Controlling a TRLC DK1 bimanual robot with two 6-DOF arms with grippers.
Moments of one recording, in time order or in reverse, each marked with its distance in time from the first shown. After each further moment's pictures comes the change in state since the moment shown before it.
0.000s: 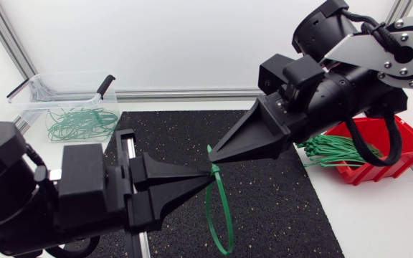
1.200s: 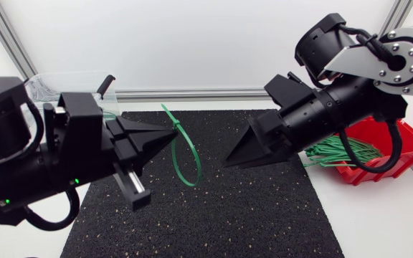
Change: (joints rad) left arm 0.243 0.030 0.125 -0.230 -0.103 -0.062; right arm -0.045 0.008 -0.040 -0.034 0.438 -0.133
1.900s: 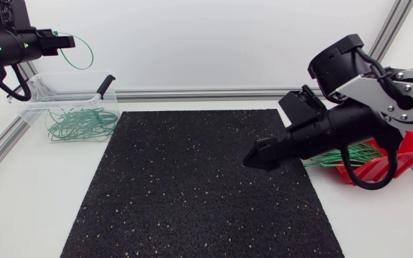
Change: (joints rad) left arm 0.763 0.596 0.660 -0.102 -0.200 -0.120; right arm -0.039 -0.099 -0.182 0.214 0.430 -0.100
